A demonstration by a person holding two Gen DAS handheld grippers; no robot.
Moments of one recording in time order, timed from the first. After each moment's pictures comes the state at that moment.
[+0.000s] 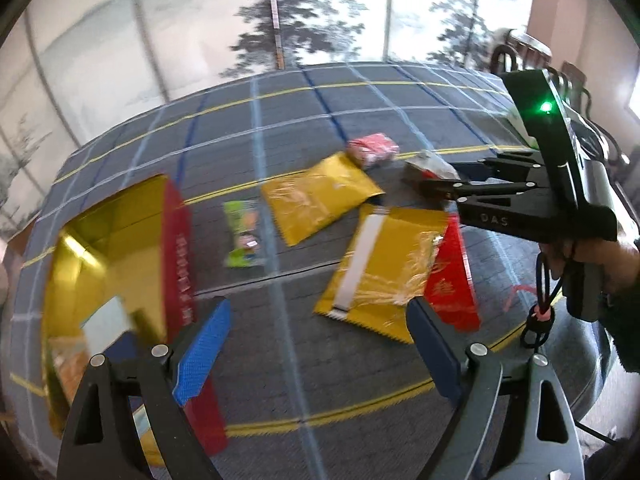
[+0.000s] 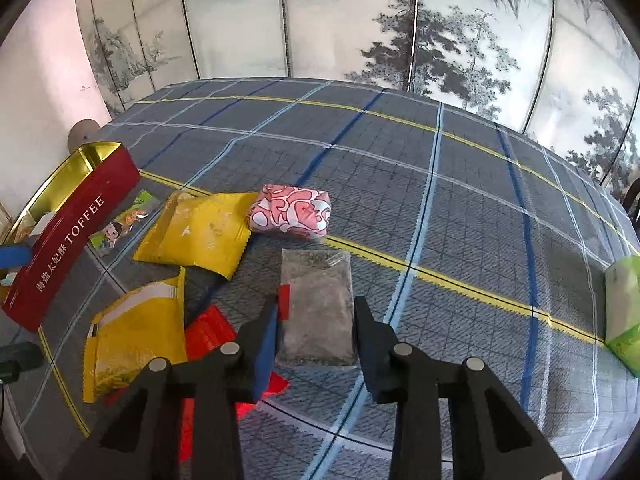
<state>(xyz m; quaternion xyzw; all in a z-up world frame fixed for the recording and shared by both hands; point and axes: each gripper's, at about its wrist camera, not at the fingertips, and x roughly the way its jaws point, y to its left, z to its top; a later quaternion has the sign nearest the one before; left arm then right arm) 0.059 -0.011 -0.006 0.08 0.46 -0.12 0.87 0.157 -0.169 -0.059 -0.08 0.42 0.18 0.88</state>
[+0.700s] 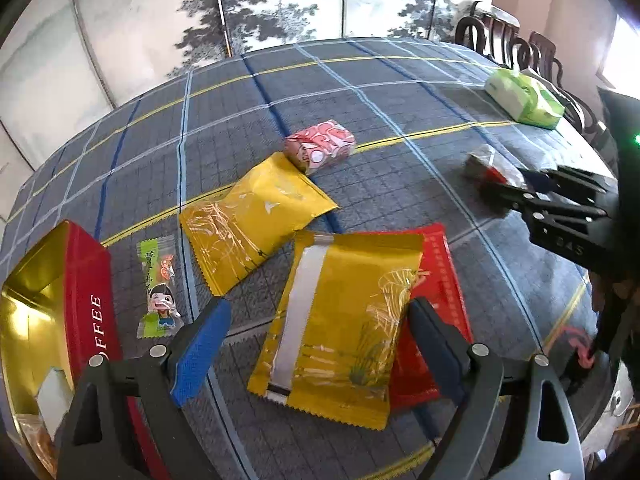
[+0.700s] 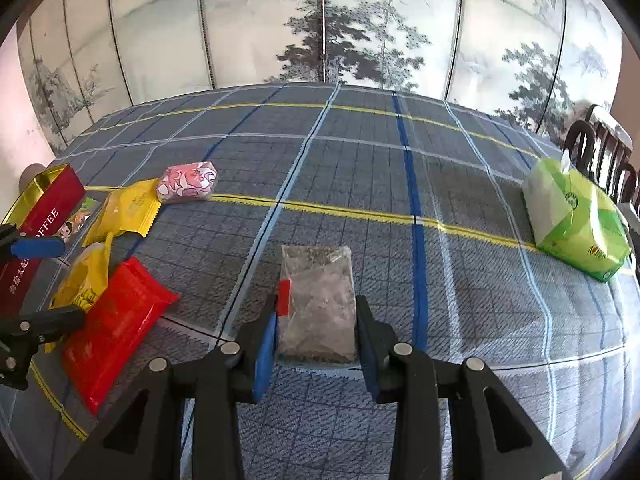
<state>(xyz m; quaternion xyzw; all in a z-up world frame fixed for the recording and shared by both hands) 0.105 -0.049 -0.041 0.11 0.48 -0.17 0.85 0.118 -0.237 -0.066 -0.03 0.42 0.07 0.90</state>
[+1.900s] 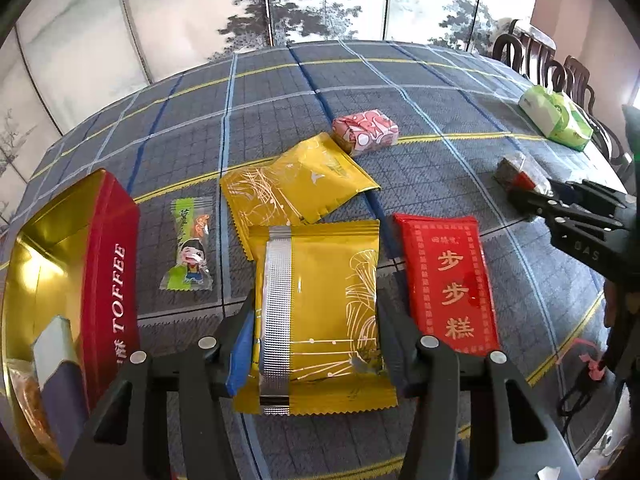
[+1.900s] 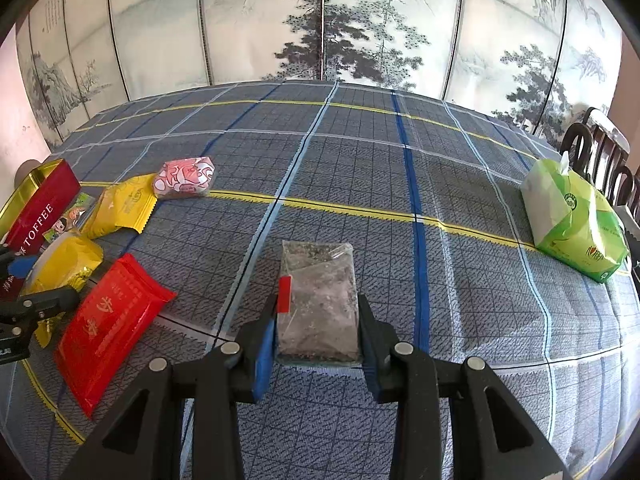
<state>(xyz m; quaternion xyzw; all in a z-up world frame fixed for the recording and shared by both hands) 0.090 -0.028 -0.044 0.07 0.48 -0.11 0.87 0.116 -0.230 -0.068 -0.04 0.42 0.06 0.90</state>
